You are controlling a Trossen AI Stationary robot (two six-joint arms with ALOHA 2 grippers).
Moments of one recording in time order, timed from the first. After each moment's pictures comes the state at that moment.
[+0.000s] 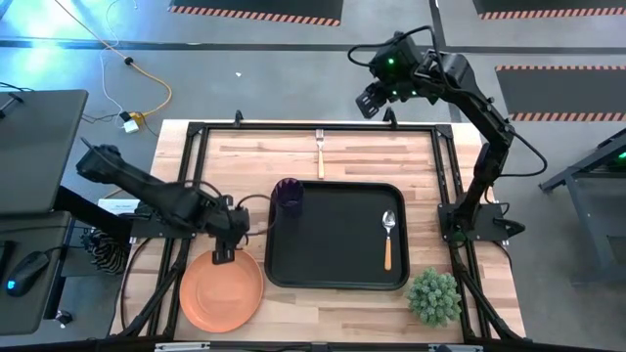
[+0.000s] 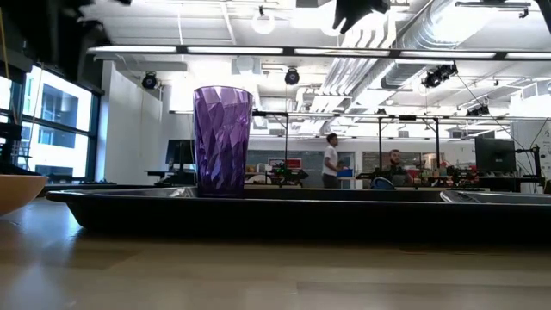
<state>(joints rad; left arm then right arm) -0.42 1.21 1.03 -1.14 -0.10 -0.56 -0.51 1.76 2.35 -1.41 0.23 0.18</state>
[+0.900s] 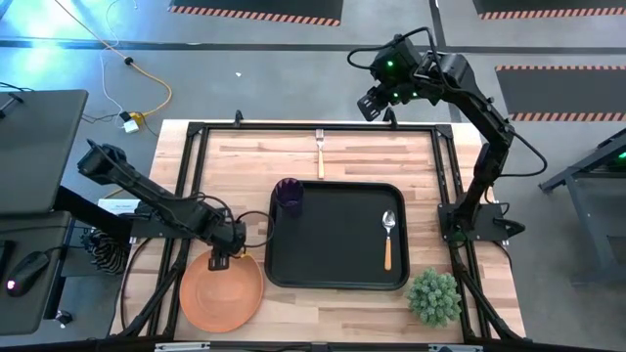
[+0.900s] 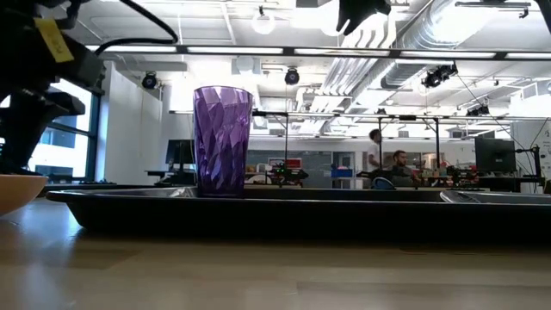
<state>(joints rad) -0.47 1.22 0.68 -0.88 -0.01 -0.55 -0.51 1.76 2.35 -1.46 0.23 0.21</state>
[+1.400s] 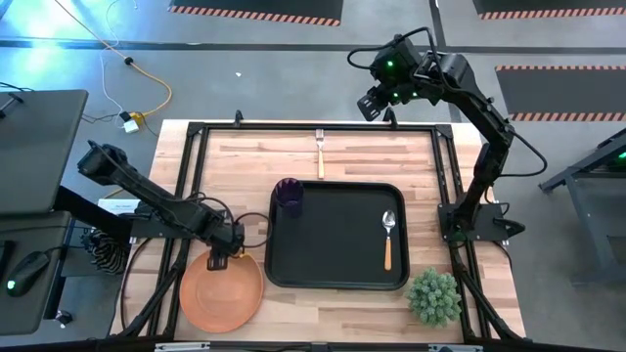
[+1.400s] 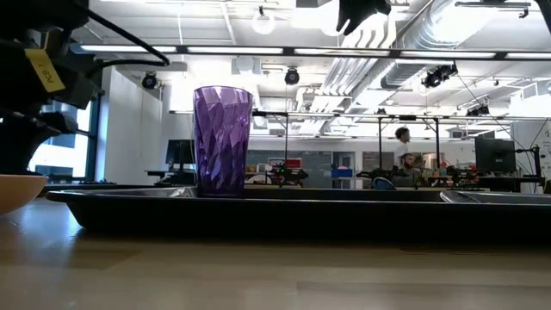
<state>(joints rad) -0.47 1.22 0.57 -0.78 0.01 -0.55 -0.51 1.76 2.35 -1.46 0.23 0.21</state>
